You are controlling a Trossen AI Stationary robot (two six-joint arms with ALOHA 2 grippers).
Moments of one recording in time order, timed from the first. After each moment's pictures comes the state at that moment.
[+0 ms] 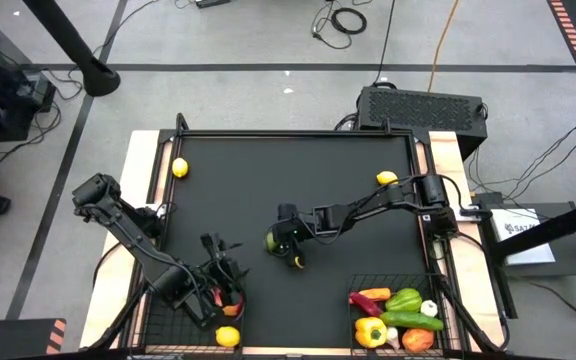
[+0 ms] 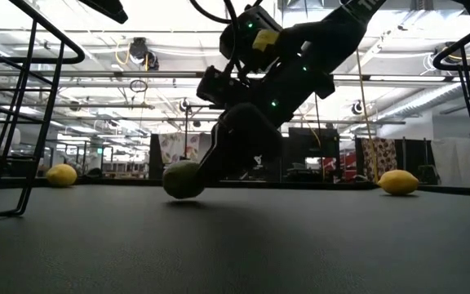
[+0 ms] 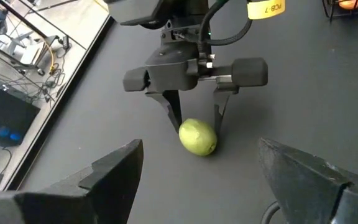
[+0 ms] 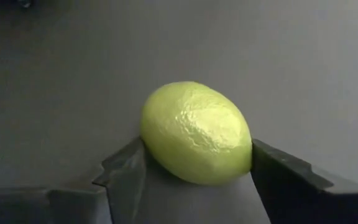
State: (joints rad) left arm -0.75 1.62 1.30 -1.01 -0.90 -0.80; right arm 0.07 2.05 1.20 0.10 -0.01 -0.12
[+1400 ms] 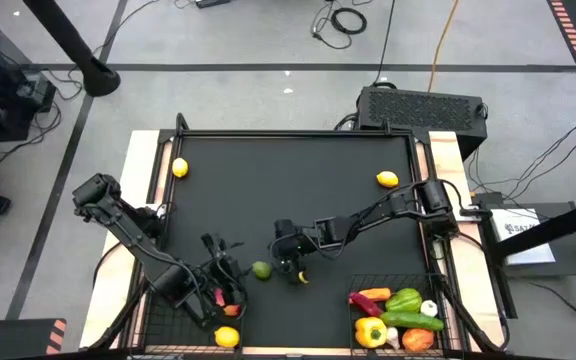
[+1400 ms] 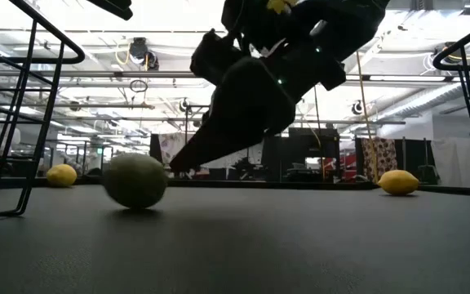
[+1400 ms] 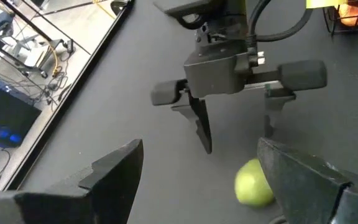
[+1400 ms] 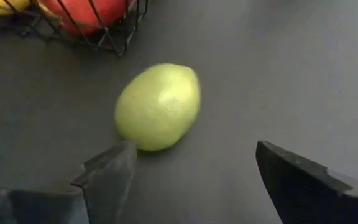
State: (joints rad) left arm -0.75 1.62 1.30 -0.98 -0.93 -0.81; right arm 0.17 2.05 1.20 0.18 -0.06 -0.03
